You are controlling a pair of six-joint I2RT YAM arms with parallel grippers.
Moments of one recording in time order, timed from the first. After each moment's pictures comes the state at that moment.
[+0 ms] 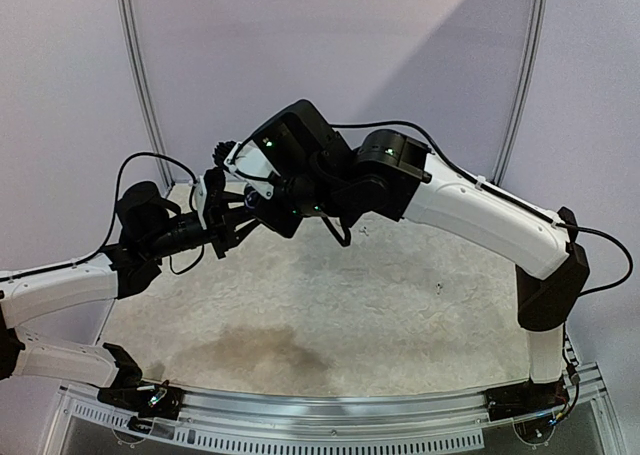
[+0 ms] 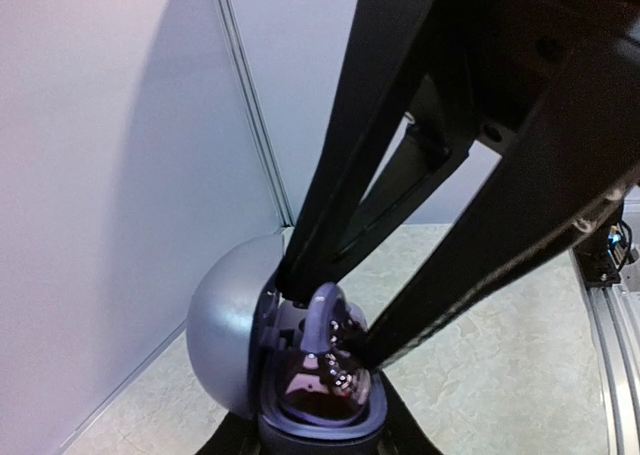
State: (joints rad) left arm -0.61 1.10 0.61 0.56 0.54 0.20; right arm 1.26 2.09 2.37 -0.88 0.44 -0.22
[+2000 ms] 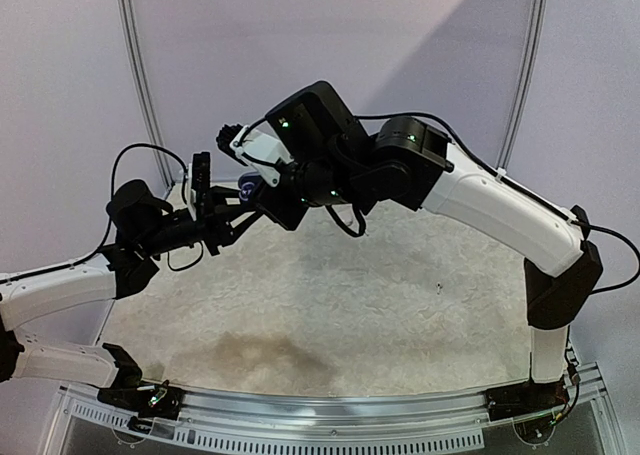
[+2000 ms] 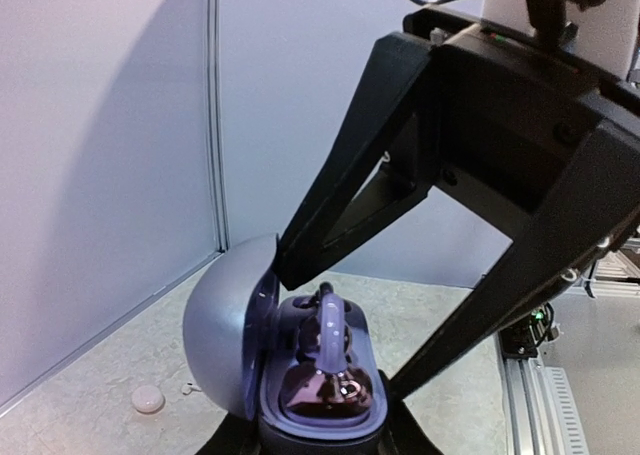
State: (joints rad) left arm -0.60 1.09 0.61 0.65 0.64 -0.11; right arm 1.25 2.04 2.38 -0.89 0.36 -0.16
